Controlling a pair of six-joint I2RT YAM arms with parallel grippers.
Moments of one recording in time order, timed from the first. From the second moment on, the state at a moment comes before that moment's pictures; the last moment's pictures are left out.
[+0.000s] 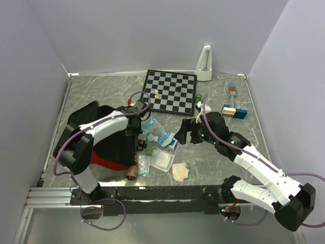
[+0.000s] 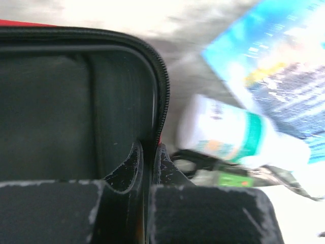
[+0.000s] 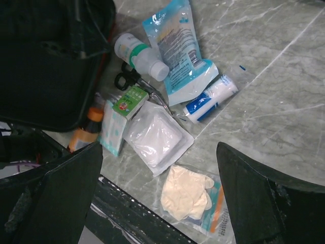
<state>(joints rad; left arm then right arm) -0.61 1.68 1.17 -0.74 -0.29 -0.64 0.64 0.93 0.82 -0.47 -0.09 0.50</state>
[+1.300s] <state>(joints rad) -0.60 1.28 0.94 -0.67 -0.32 -0.73 0.64 0.90 0.82 -0.50 -0.07 0.48</state>
